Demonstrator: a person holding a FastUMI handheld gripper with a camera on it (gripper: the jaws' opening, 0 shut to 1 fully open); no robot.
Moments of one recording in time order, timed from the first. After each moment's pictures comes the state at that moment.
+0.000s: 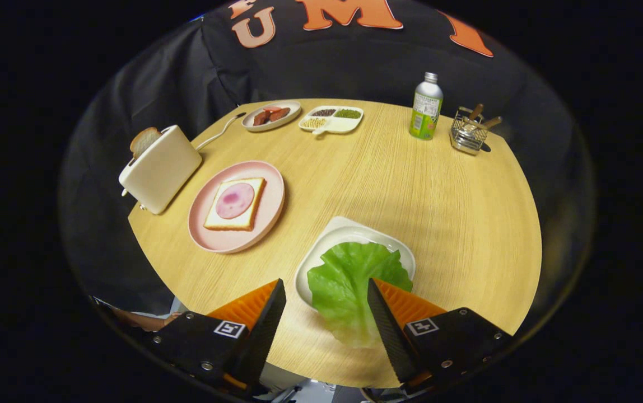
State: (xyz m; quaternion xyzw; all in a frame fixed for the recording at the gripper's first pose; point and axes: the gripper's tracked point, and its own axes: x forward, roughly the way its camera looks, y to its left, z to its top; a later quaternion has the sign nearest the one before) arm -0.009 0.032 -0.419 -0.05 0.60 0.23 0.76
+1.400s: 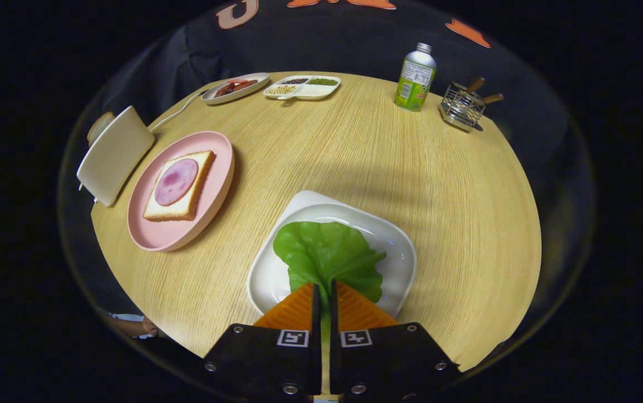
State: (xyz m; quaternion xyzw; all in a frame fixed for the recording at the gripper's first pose) arm 0.005 0.027 -0.472 -0.07 0.62 0.16 0.77
